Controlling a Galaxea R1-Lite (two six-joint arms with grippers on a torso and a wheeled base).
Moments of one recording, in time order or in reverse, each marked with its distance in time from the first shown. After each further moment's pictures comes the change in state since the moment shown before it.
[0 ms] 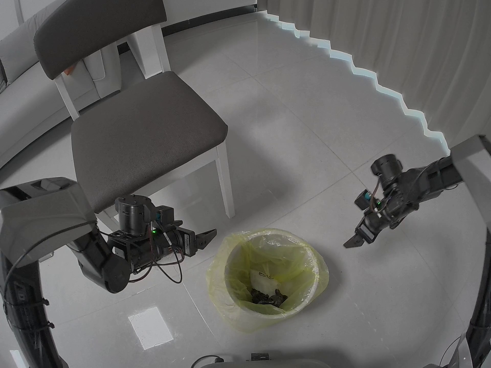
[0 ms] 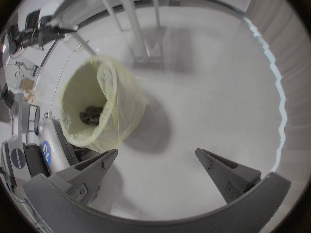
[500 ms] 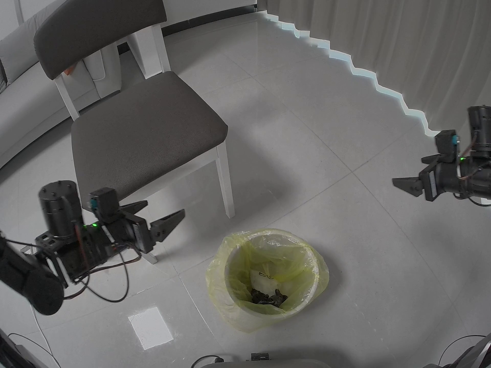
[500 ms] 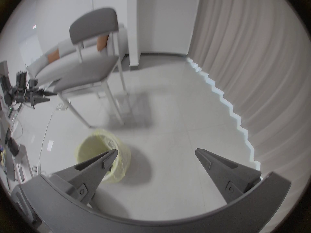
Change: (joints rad) left arm 0.018 -0.498 0.311 -0.014 -0.041 -0.063; right arm -0.029 -0.716 0.405 -0.276 -0.031 0.301
